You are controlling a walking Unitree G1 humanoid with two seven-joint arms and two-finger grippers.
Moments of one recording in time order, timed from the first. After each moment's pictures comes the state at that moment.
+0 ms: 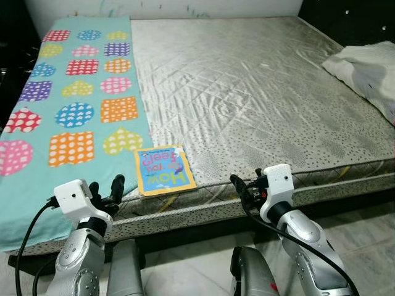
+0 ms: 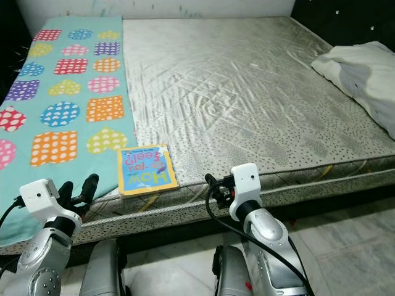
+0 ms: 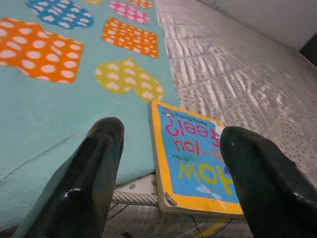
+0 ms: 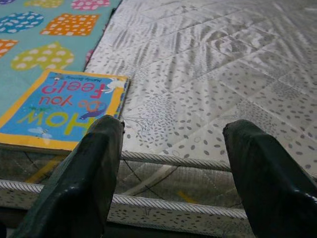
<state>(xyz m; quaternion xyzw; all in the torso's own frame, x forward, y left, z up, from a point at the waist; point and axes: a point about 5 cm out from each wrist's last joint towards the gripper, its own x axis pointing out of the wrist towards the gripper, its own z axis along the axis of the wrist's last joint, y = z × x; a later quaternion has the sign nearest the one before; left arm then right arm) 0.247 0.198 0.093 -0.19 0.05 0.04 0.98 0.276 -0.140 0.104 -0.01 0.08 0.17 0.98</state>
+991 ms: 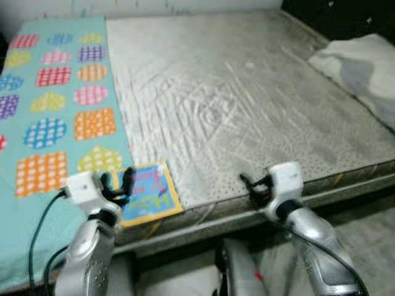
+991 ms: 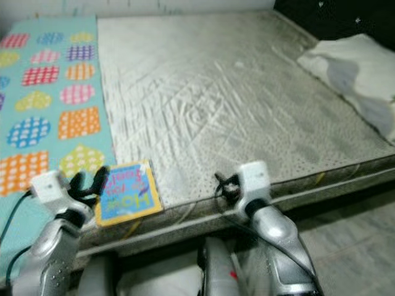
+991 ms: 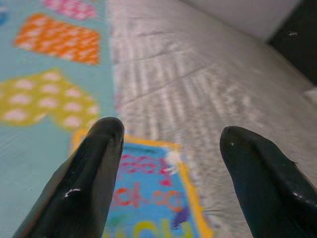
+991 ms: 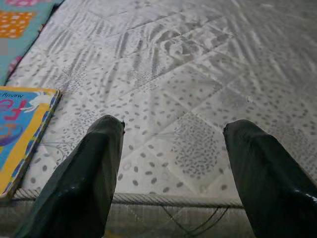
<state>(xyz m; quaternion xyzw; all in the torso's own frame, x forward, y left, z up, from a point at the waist) 0.258 0.187 0.102 -0.19 0.04 0.03 0.98 0.280 -0.152 0.106 -0.02 0.08 0.15 0.98</state>
